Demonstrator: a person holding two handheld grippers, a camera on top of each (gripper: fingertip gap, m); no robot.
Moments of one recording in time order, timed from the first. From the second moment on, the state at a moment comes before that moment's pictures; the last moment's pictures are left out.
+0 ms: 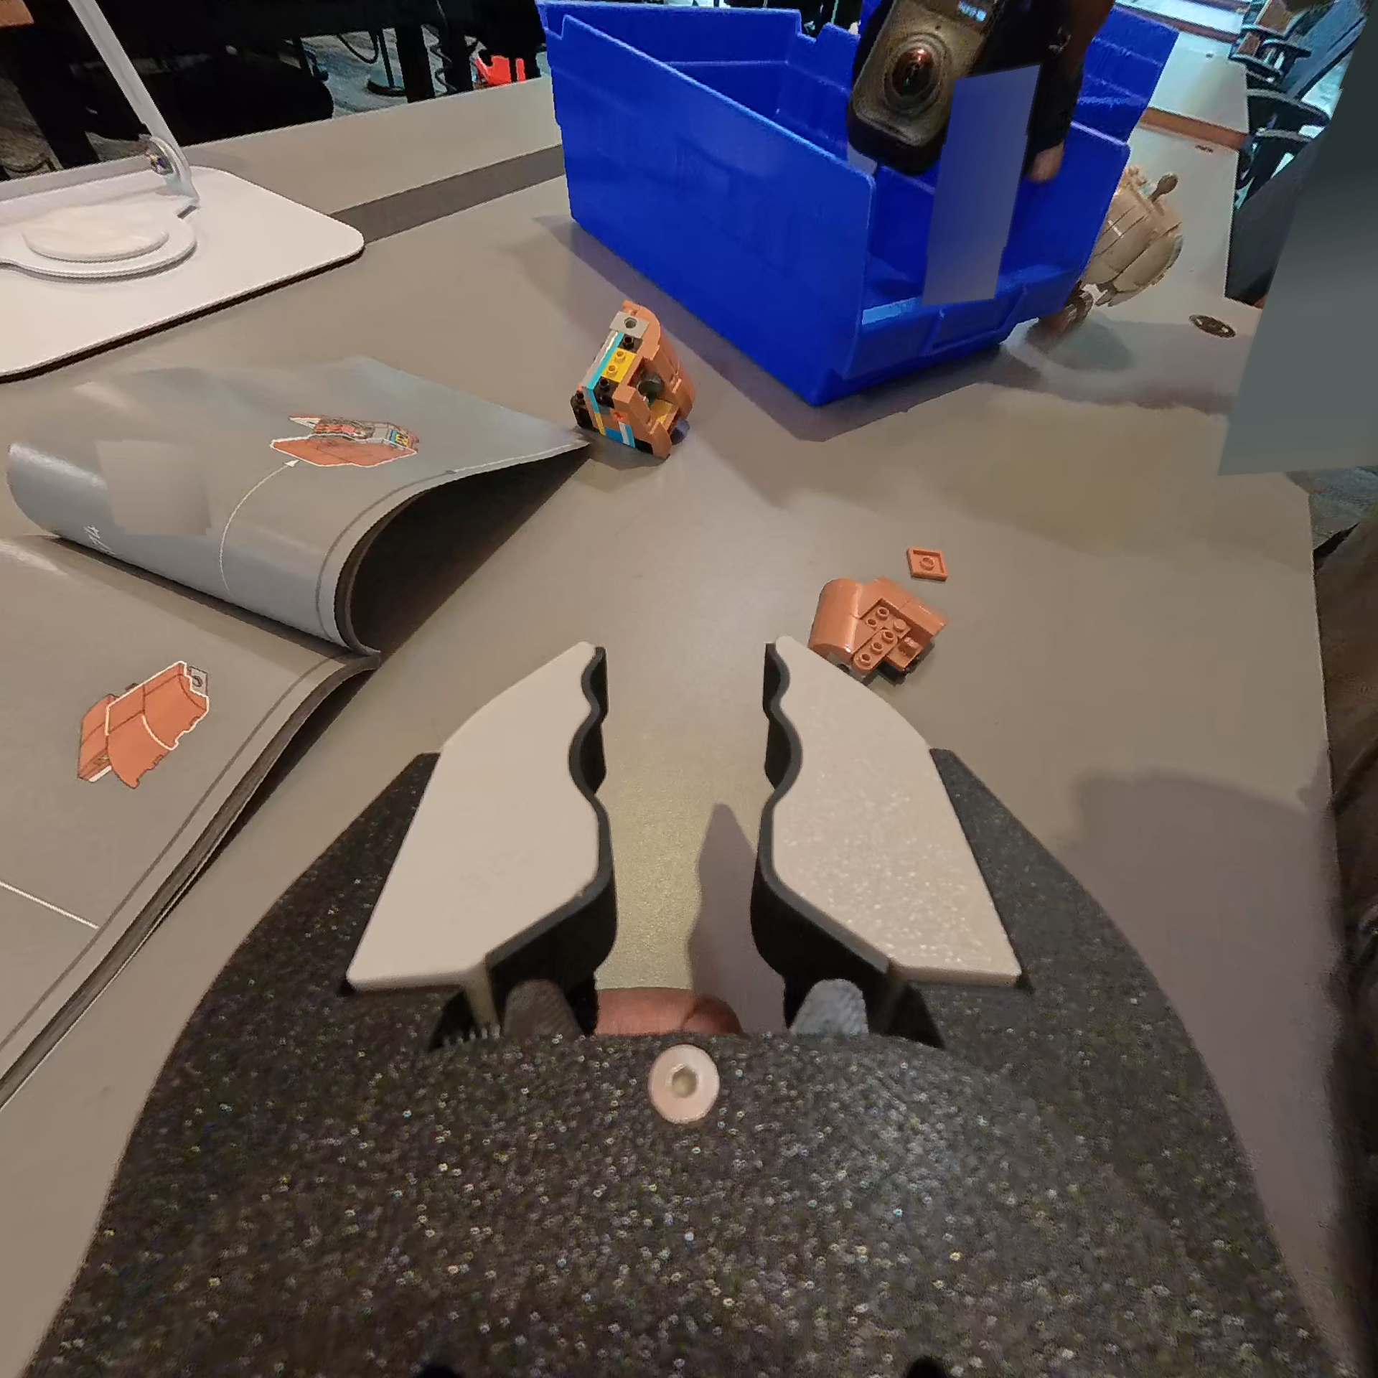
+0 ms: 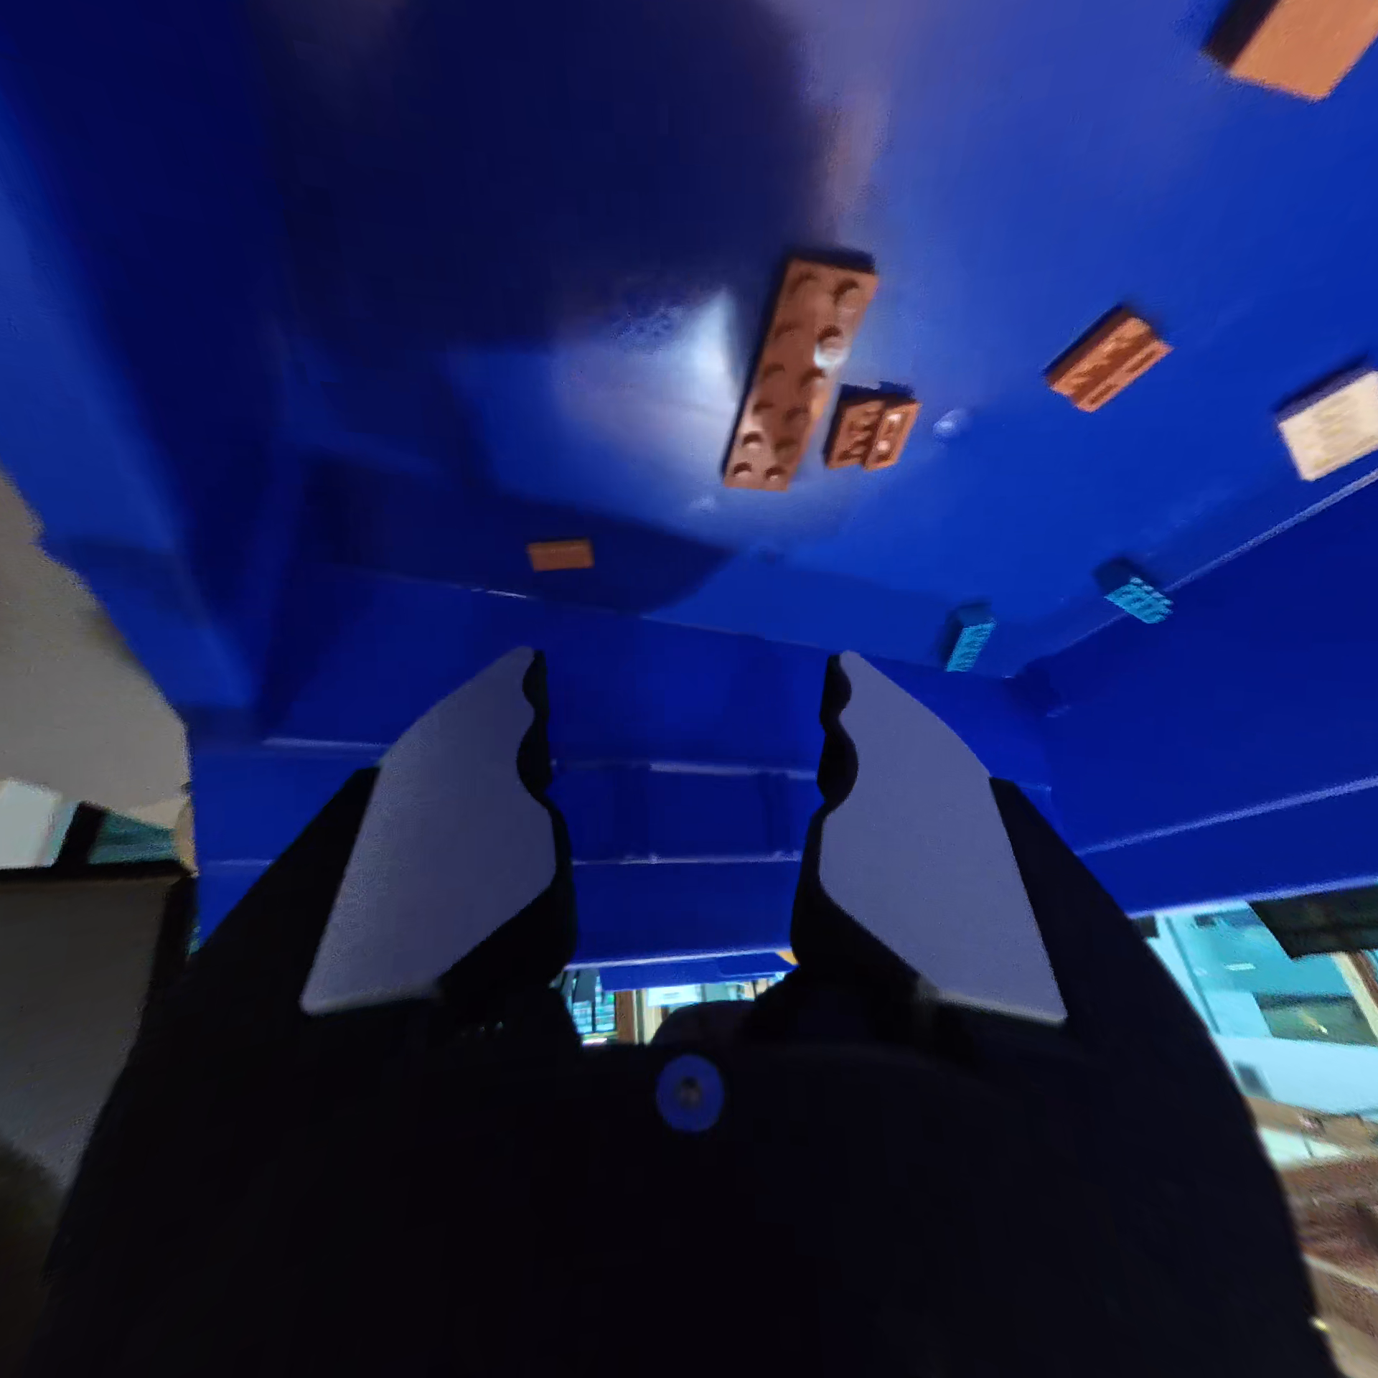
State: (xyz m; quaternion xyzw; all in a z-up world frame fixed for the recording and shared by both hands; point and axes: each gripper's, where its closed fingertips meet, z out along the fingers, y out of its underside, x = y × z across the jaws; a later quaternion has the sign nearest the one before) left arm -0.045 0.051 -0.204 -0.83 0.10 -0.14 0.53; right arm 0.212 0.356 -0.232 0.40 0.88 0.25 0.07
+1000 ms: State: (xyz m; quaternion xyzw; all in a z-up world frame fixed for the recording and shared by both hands) left arm -0.046 0.044 -0.196 -0.82 0.10 -0.13 0.54; right arm 0.233 0.339 -0.263 0.40 0.88 0.24 0.13
